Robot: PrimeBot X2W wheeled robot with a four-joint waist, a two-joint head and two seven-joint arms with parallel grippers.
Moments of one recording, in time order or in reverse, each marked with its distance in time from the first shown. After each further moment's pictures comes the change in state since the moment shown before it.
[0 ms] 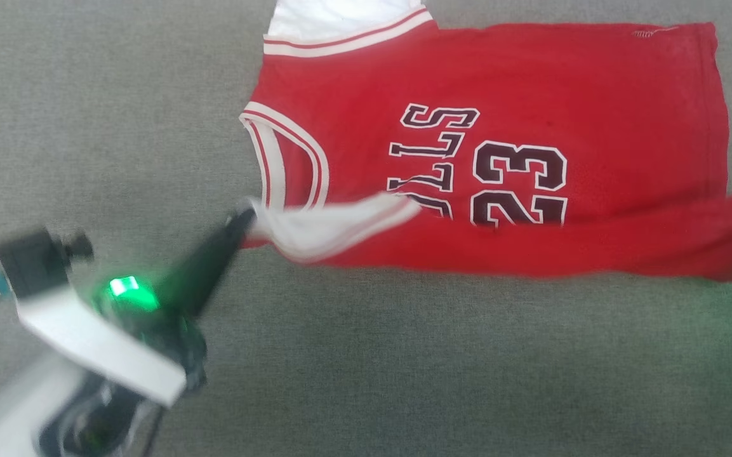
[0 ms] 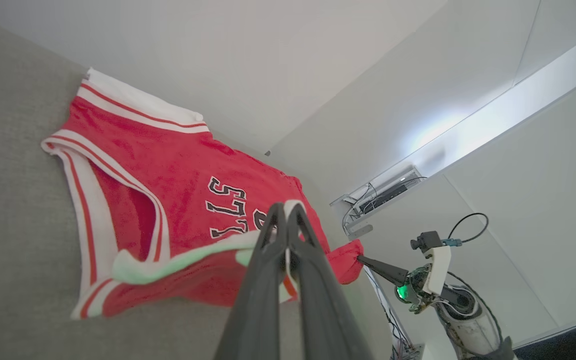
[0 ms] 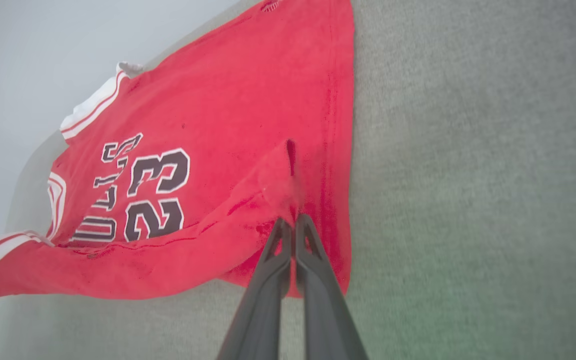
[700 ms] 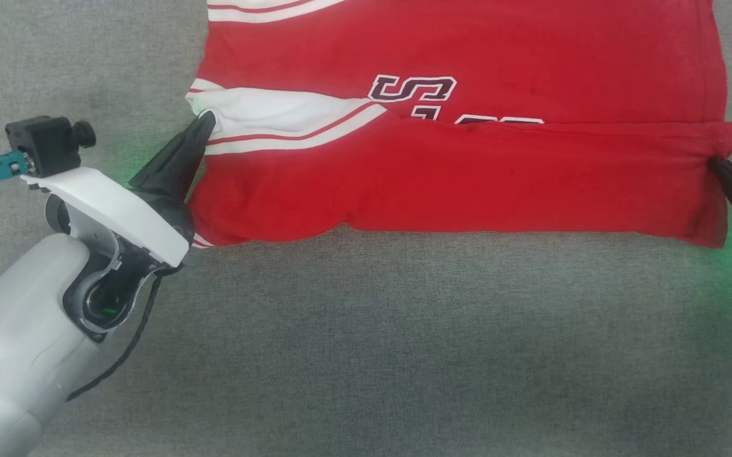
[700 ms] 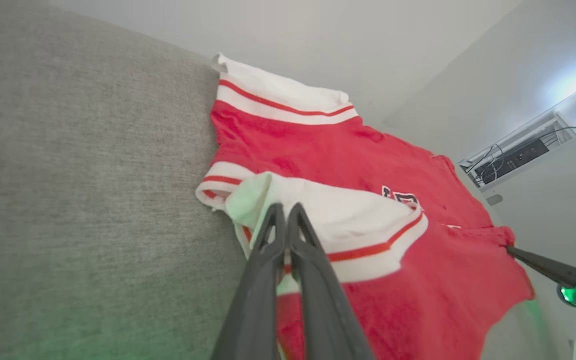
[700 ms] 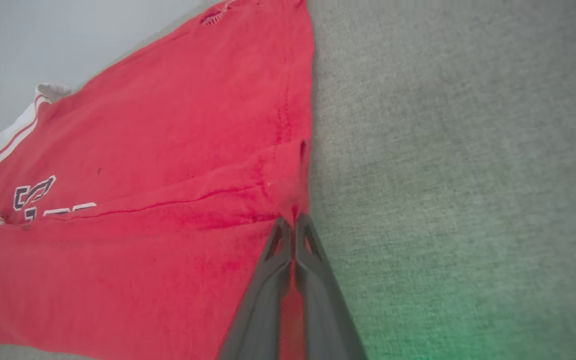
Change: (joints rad) left arm -0.477 -0.120 -0.197 0.651 0.078 0.000 0.028; right arm -0.293 -0.019 0.166 0.312 -0.104 0.000 -0.216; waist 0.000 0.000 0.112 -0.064
